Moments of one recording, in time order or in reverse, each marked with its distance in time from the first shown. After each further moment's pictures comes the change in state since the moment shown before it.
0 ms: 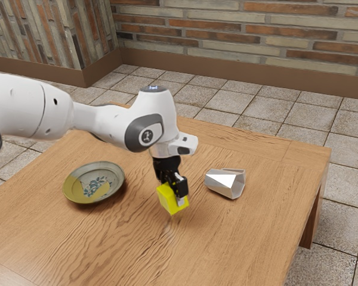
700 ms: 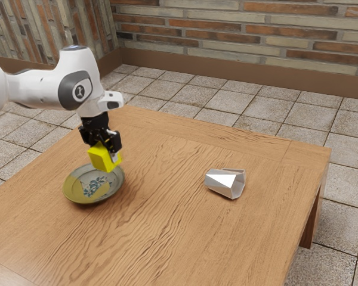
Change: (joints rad) arm 0.044 -0.211 0.320 -0.036 -0.045 -0.140 -0.038
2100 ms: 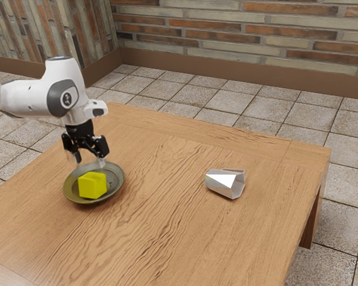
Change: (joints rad) arm 0.093 0.023 0.002 -0.047 -0.002 0.018 -0.046
